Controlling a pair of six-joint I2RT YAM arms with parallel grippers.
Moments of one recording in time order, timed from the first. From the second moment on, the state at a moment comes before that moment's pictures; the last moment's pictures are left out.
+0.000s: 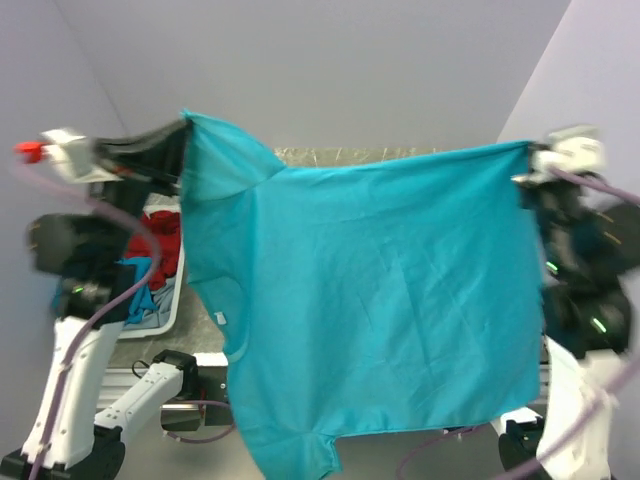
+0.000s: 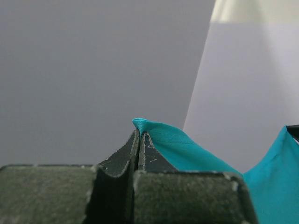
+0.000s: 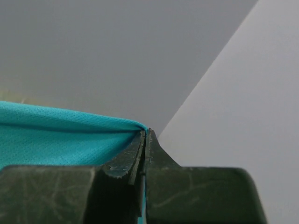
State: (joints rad) left arm -0.24 0.84 1.35 0.18 0.27 -0.42; right arm 0.06 0.86 1.71 -0.58 0.02 -0.47
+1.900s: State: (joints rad) left arm -0.13 1.78 1.28 0.10 0.30 -0.31; right arm 0.02 1.91 1.41 -0.19 -0.06 -0.38
